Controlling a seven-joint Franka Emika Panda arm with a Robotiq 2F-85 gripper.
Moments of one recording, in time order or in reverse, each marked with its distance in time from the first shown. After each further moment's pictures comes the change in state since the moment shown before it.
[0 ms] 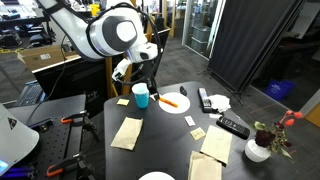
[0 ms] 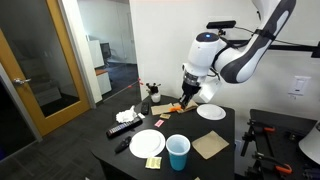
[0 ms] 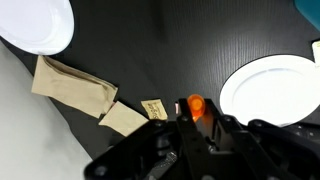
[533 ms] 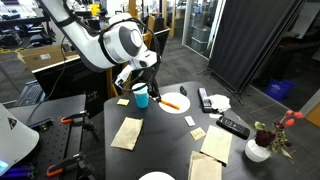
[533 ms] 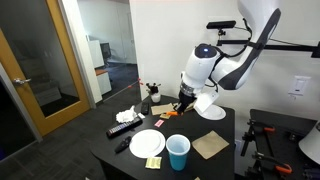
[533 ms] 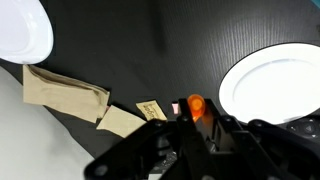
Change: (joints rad) arm 0.057 0.120 -0.039 0.082 -0.295 0.024 0.404
